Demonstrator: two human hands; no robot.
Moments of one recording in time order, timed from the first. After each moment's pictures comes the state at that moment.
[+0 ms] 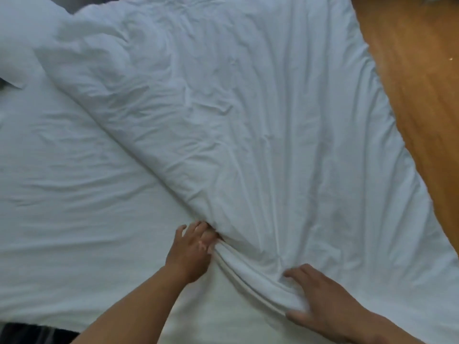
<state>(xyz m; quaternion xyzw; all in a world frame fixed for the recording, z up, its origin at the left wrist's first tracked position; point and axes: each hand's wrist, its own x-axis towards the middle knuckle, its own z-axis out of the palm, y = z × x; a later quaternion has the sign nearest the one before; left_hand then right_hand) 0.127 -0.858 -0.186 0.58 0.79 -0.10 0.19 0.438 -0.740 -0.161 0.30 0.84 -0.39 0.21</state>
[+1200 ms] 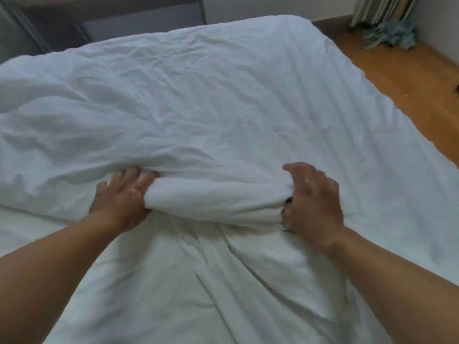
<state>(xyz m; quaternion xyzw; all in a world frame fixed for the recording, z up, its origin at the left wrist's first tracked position) -0.317 -0.551 -0.158 0.57 0.81 -0.14 0.03 0.046 -0.455 -0.184 0.55 0.81 -0.06 -0.19</state>
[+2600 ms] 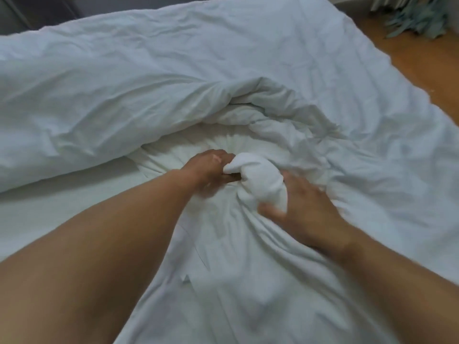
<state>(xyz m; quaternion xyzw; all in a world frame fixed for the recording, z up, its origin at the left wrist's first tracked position) -0.215 -0.332 -0.252 0.71 0.68 -0.04 0.18 0.040 -0.362 -0.234 0.52 0.81 -0.25 -0.06</state>
